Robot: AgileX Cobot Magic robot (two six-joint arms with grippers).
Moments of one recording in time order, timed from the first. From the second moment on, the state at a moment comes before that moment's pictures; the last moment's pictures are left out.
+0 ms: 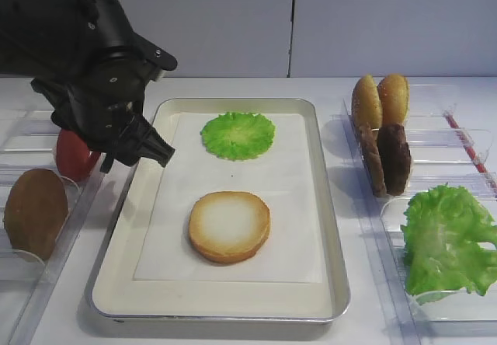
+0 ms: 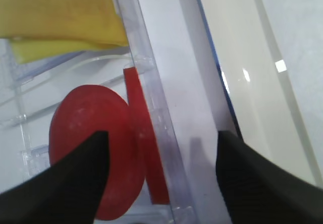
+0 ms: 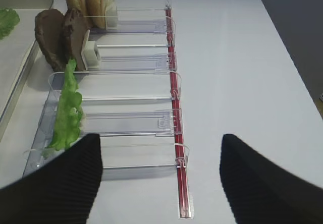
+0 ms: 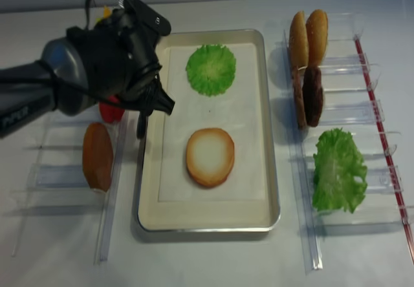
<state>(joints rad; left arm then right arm) -0.59 1.75 -1.20 0.74 0.92 -0.65 -0.03 -0.02 -0.48 0.03 1.12 0.00</state>
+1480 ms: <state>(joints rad) -0.60 1.76 -1.20 0.81 0.95 -0.69 -0.03 -0.02 -0.48 0.03 1.12 0.00</state>
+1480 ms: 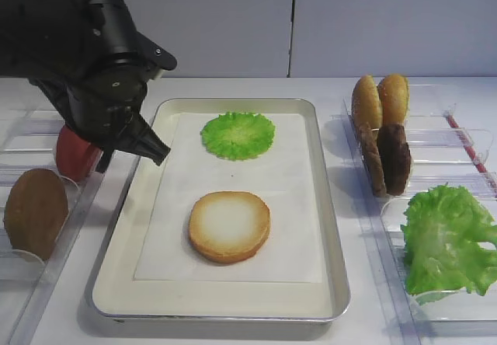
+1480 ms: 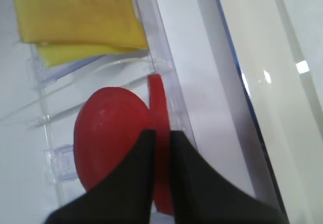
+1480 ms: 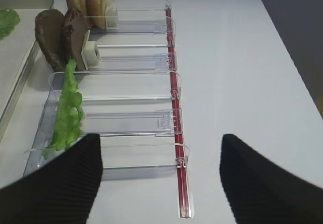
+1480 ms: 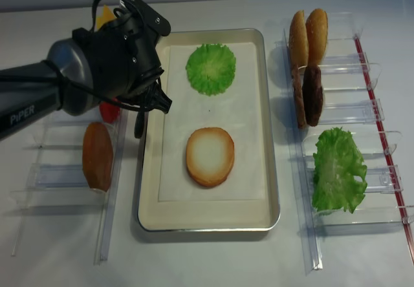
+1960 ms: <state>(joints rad) -0.76 1.59 -1.20 0.80 1.05 -0.77 -0.03 -0.02 -0.48 0.03 1.12 0.00</state>
